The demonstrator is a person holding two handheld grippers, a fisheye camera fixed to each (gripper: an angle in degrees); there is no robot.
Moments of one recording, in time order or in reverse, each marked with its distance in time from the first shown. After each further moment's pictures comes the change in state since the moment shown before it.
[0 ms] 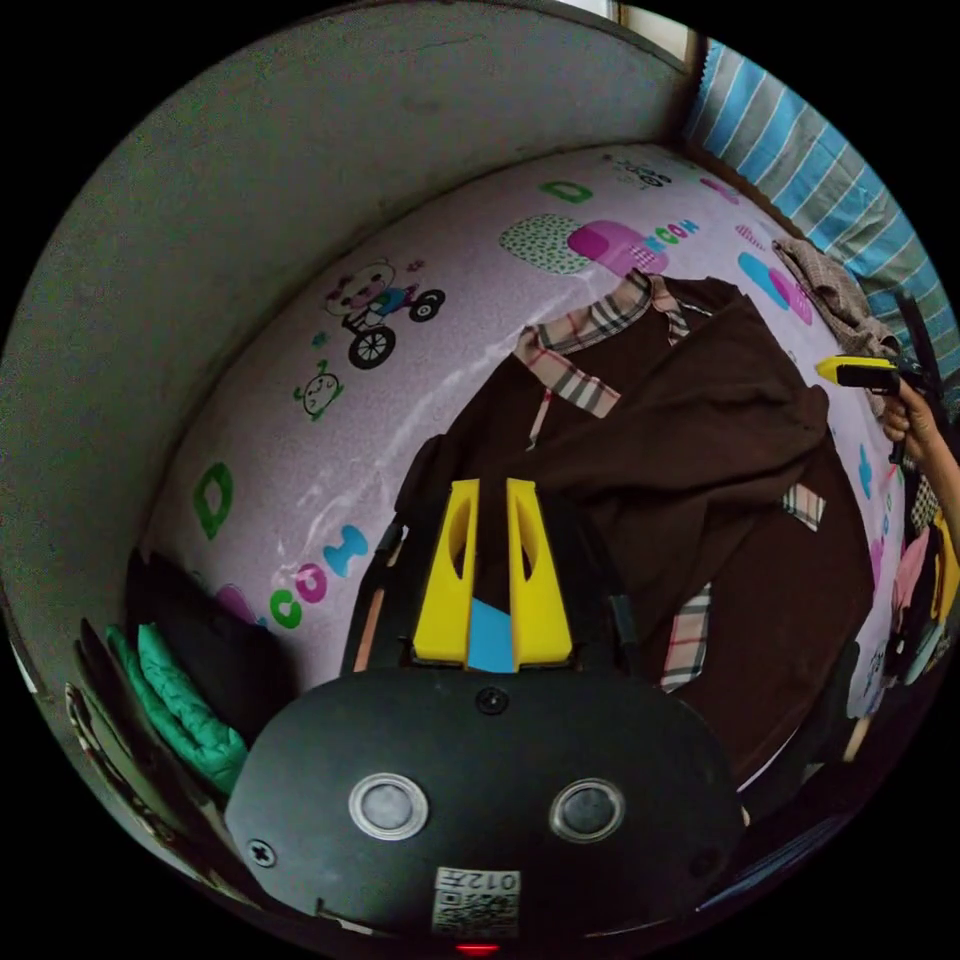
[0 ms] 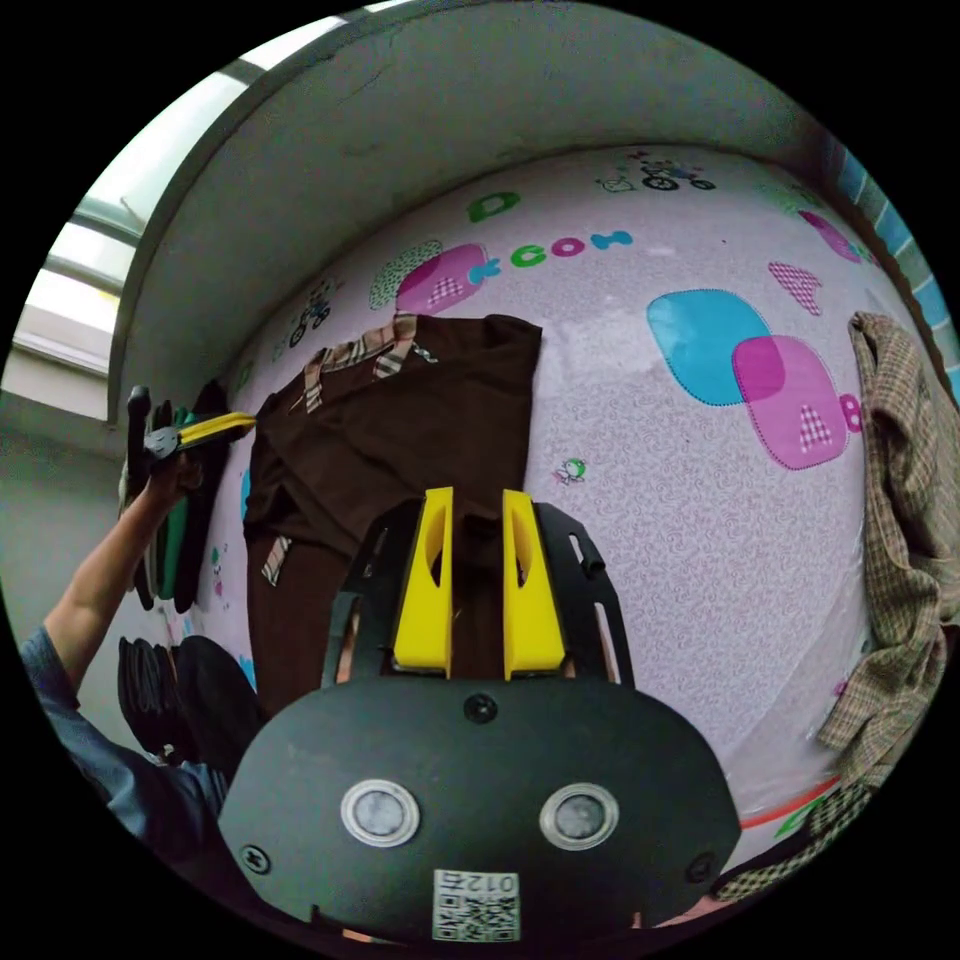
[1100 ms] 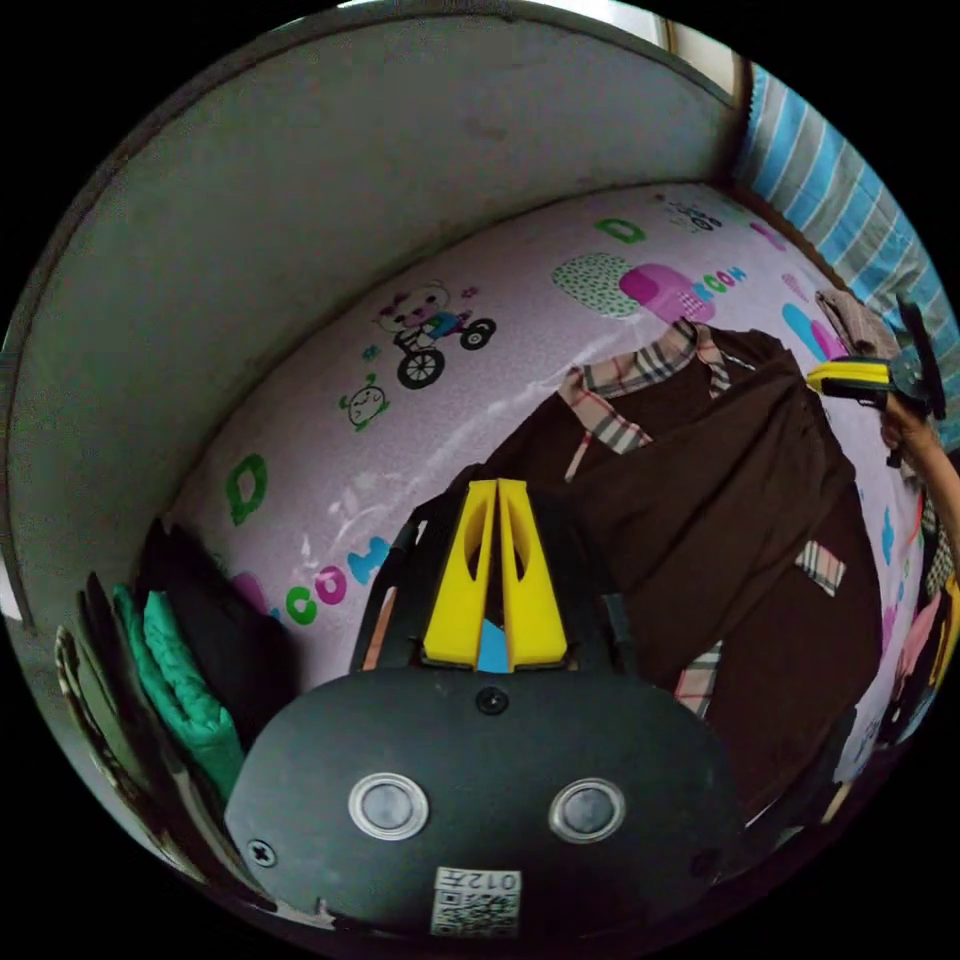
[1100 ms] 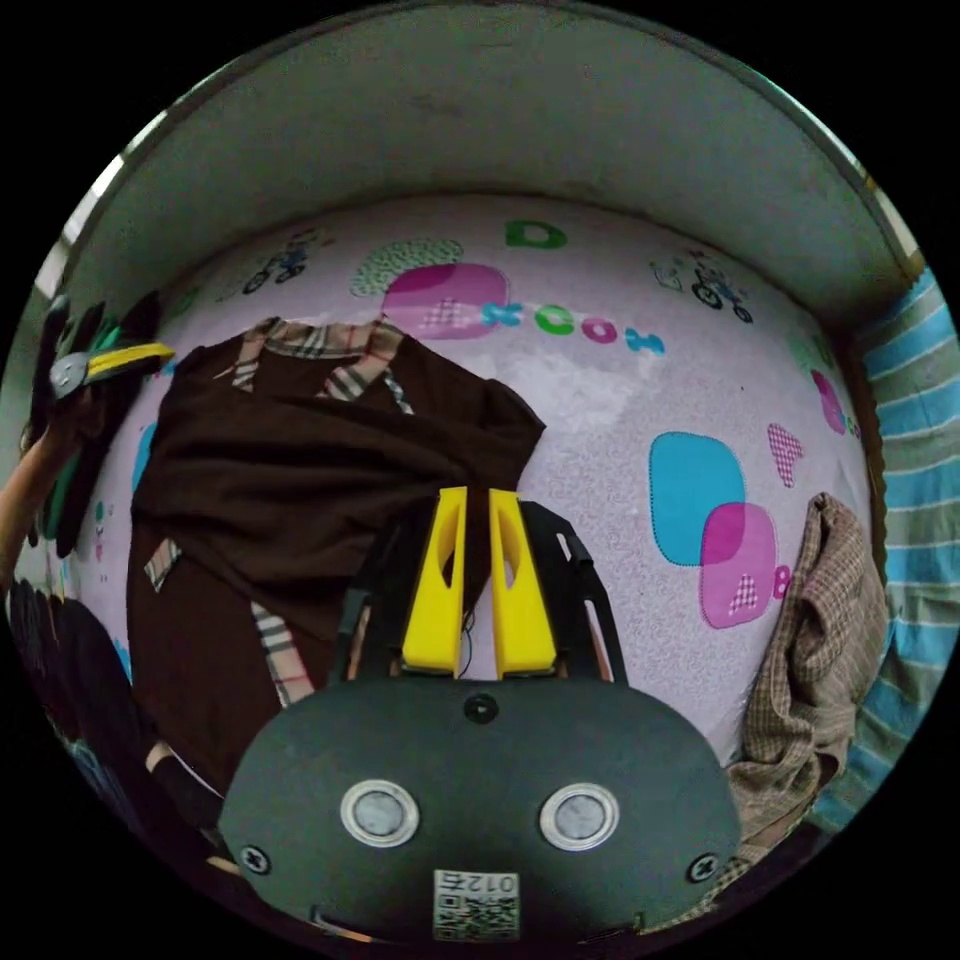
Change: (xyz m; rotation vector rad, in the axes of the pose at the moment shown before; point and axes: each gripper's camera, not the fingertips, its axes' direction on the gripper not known) left arm 0.016 -0.016 0.022 0.073 -0.087 -0.125; right arm -0.116 -0.056 0.031 -0.004 0.336 -0.256
